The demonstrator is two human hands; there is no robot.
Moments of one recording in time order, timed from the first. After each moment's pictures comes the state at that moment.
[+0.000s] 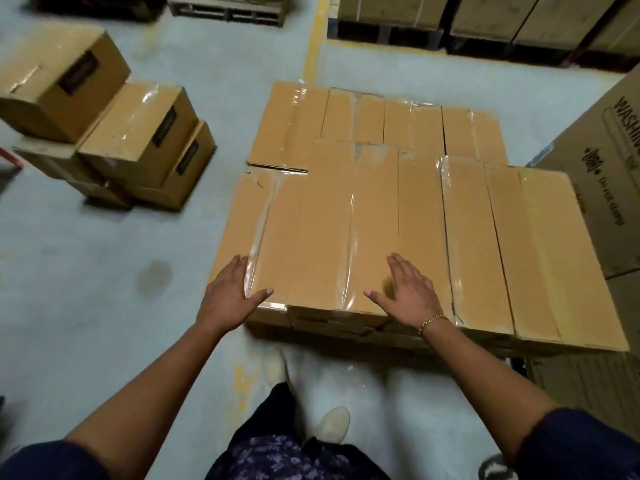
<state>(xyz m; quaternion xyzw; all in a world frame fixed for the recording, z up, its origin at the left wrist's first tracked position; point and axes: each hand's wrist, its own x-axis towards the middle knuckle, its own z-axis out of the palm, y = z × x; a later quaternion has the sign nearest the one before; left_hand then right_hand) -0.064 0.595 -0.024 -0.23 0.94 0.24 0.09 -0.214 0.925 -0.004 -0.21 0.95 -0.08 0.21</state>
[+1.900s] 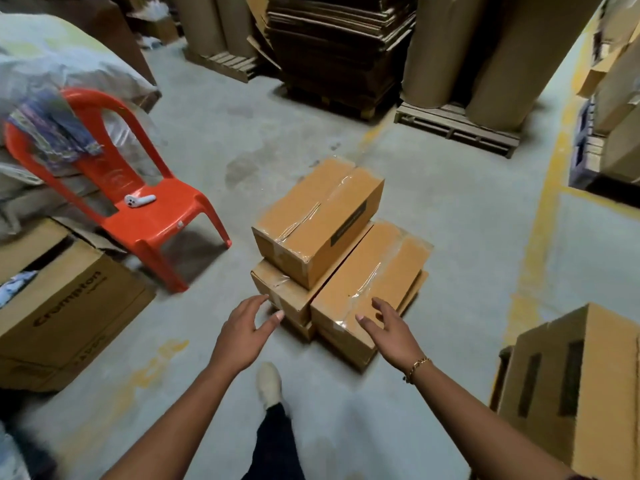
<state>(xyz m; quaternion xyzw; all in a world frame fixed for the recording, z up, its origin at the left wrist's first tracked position) -0.178 -0.375 0.012 -0.46 0.81 0.36 -0.07 -0.413 -0.189 -0.005 -0.29 0.81 -0.35 0.36</state>
